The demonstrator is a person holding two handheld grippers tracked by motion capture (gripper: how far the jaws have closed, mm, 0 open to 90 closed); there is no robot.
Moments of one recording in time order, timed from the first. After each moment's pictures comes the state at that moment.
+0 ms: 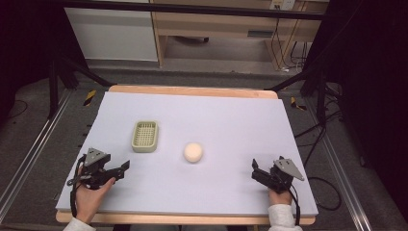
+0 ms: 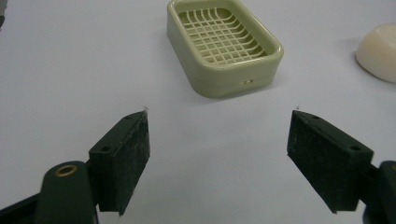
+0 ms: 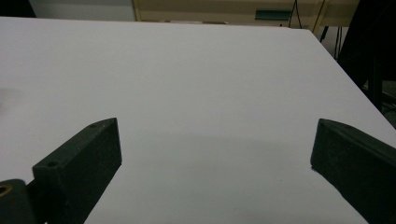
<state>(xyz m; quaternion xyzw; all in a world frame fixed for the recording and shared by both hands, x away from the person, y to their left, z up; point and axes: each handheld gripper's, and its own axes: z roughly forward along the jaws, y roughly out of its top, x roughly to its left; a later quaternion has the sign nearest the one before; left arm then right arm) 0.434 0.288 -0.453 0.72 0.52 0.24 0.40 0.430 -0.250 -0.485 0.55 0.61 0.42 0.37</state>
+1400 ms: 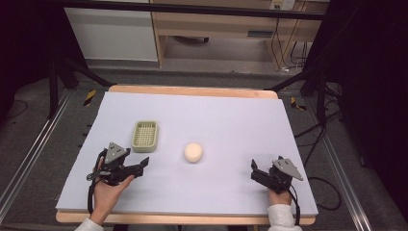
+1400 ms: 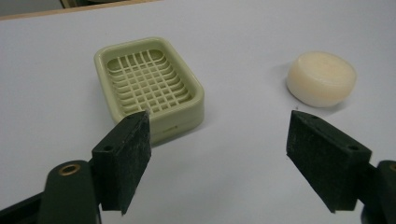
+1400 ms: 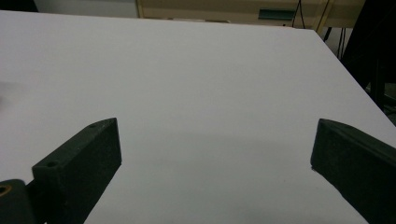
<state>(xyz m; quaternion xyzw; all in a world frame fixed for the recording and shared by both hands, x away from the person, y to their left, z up) 0.439 0.229 -0.433 0.74 0.46 0.24 0.43 0.430 -0.248 -0.485 0.55 0.62 0.42 0.37</state>
